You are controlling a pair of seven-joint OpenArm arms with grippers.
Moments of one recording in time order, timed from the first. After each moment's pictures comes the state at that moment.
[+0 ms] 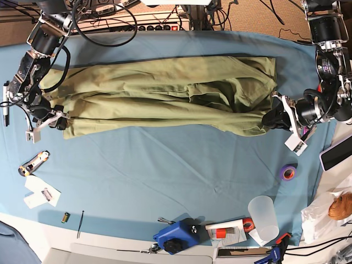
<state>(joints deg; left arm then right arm) -1.5 -23.1 -14.3 96.5 -58.3 -39.5 75.5 9.2 22.6 33.2 65.9 22.5 35.5 -50.0</state>
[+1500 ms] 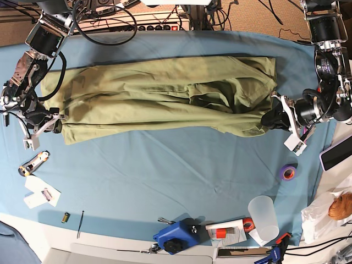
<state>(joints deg) -1.5 -22.8 -14.3 96.5 -58.2 -39.4 75.1 9.3 22.0 32.7 79.6 19.1 34.8 -60.3</state>
